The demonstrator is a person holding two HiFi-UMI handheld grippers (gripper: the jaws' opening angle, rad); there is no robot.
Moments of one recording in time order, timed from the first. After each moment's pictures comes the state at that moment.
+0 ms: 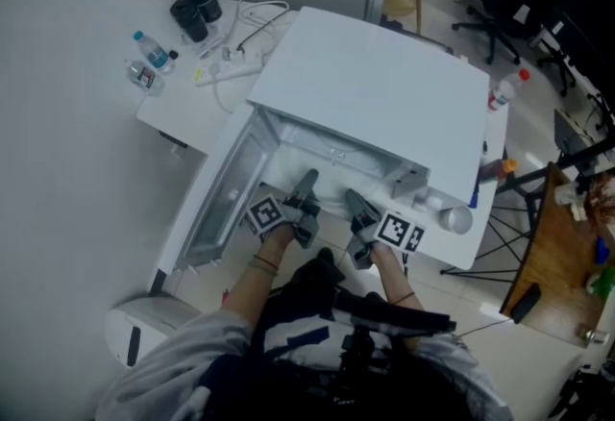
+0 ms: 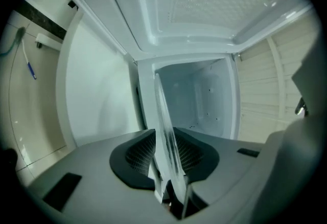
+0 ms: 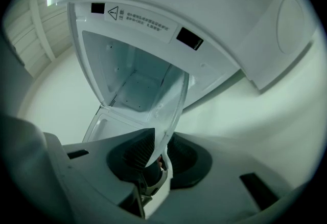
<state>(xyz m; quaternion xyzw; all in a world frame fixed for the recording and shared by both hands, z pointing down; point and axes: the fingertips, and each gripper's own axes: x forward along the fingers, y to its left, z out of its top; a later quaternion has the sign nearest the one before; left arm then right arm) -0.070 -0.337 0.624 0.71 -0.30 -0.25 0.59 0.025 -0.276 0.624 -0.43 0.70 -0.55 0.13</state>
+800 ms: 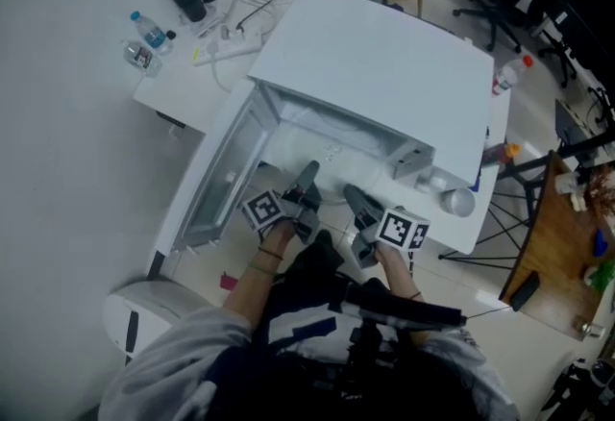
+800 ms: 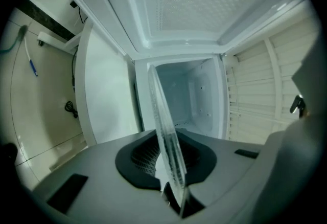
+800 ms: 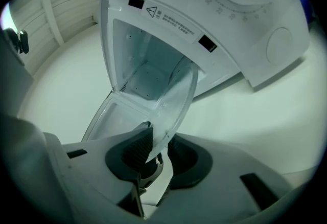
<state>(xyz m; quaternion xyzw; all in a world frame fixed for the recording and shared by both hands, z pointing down) -0.065 -0.307 0.604 0.71 -0.27 -0.27 0.58 0.016 -0.239 0.612 -0.42 0.74 -0.52 0.08</state>
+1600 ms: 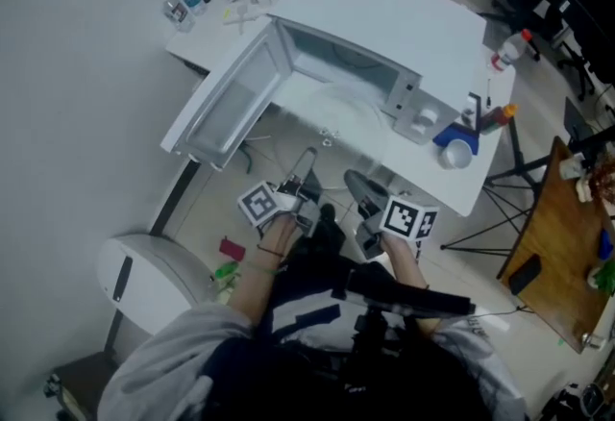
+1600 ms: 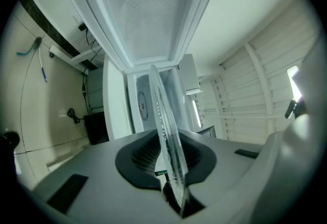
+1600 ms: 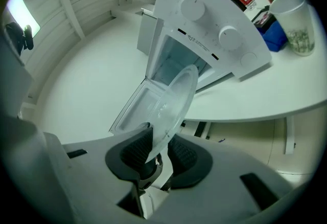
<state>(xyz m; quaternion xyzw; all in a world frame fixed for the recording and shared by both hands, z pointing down) -0.080 -0.157 0.554 0.70 -0.32 -0.34 0.54 0.013 -0.109 0.565 -0.35 0.80 -0.49 0.06</state>
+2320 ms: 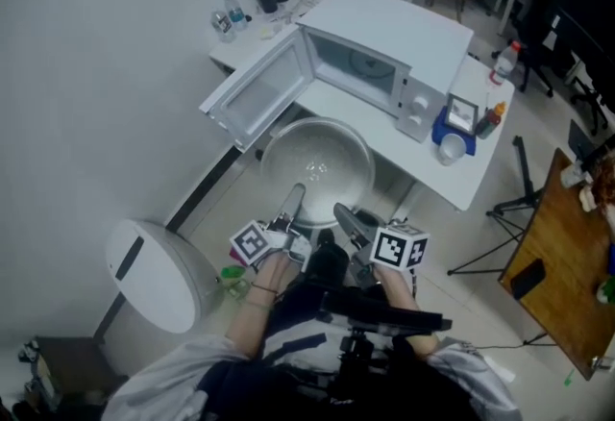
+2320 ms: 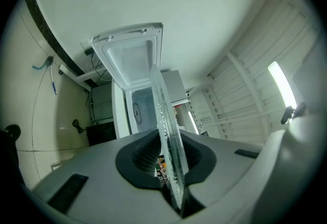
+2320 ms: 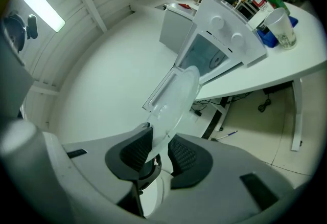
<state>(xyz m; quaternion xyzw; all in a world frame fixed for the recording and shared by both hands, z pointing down) -0.100 0.012 0.517 0.69 -0.38 -0.40 0.47 0.001 0.042 0.536 -0.26 0.85 -0.45 0.04</state>
